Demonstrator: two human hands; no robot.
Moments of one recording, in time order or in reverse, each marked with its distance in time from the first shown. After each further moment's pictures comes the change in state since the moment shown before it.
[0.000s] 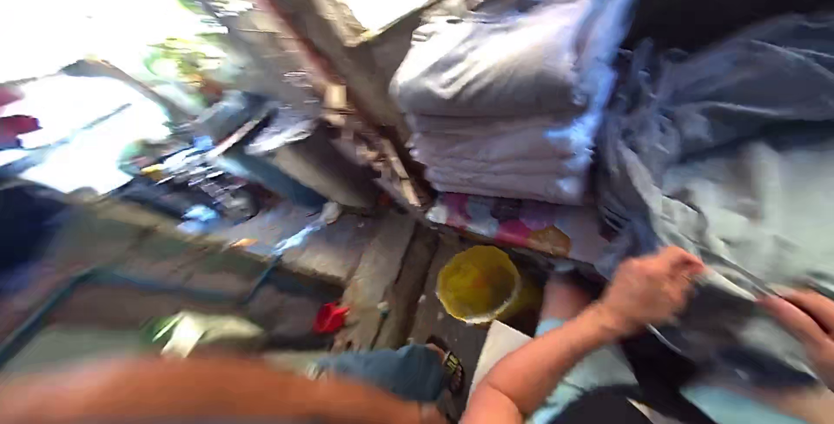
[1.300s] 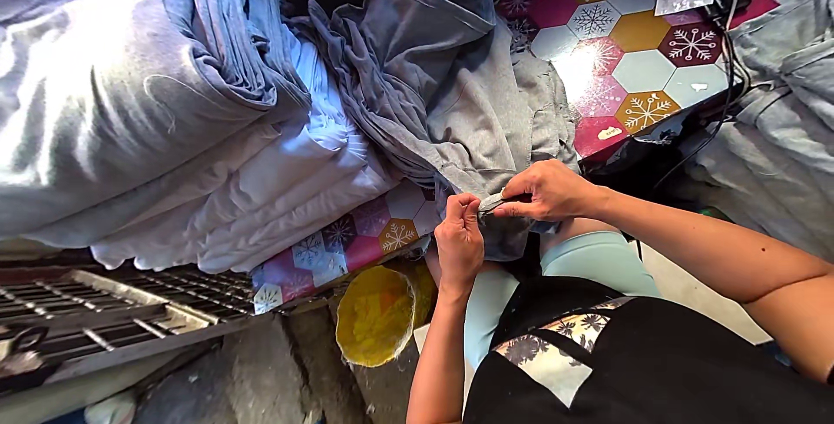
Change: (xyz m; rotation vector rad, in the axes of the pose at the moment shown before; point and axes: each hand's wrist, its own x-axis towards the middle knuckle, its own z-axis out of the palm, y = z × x) left_hand -0.006 -0.035 0.001 -0.005 0.021 0.076; right_hand 0.033 0.018 0.011 0.016 -0.036 -0.268
